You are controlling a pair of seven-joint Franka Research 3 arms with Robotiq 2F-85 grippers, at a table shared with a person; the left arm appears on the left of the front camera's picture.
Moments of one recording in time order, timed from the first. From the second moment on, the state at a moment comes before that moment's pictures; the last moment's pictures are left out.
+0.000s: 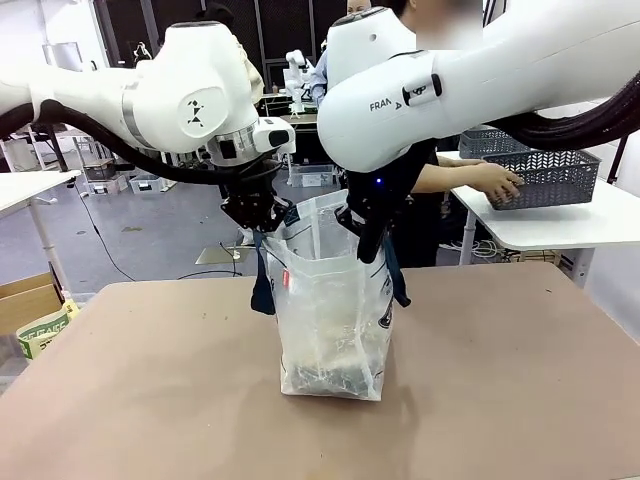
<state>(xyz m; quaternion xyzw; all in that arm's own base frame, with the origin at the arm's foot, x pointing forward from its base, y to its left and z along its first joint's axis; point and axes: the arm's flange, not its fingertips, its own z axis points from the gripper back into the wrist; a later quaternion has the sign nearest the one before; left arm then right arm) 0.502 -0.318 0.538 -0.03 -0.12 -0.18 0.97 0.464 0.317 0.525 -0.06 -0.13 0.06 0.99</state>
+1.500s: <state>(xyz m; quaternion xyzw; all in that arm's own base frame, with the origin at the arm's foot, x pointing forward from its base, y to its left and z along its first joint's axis) 0.511 -0.324 0.538 -0.05 -0.14 -0.18 0.97 0.485 0.305 0.516 0.02 -0.05 -0.09 0.99</state>
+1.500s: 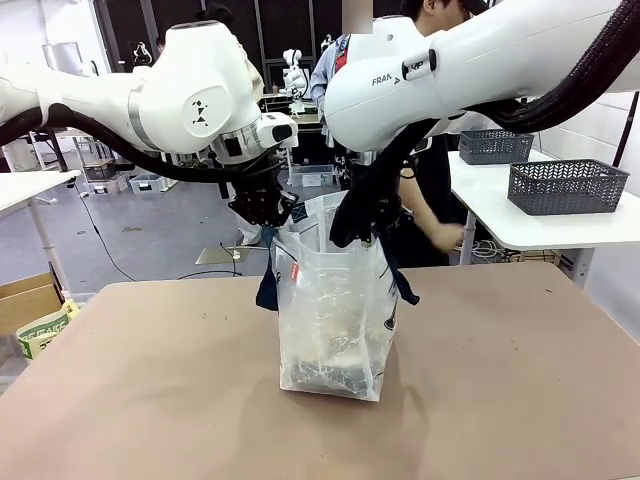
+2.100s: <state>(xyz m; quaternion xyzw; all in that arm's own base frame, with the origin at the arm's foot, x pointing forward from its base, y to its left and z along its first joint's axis) 0.513 -0.329 0.535 -0.09 -0.13 -0.16 0.97 0.494 0.304 0.523 0.04 -0.07 -0.12 0.99</state>
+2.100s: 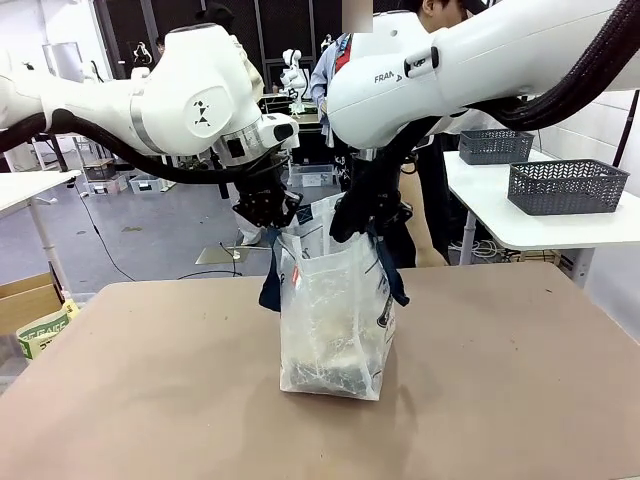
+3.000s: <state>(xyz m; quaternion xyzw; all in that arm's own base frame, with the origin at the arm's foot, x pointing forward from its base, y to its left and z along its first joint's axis) 0.521 -0.358 0.525 -0.12 -0.13 -0.17 0.97 0.513 0.319 0.508 0.06 -0.08 -0.14 0.98</state>
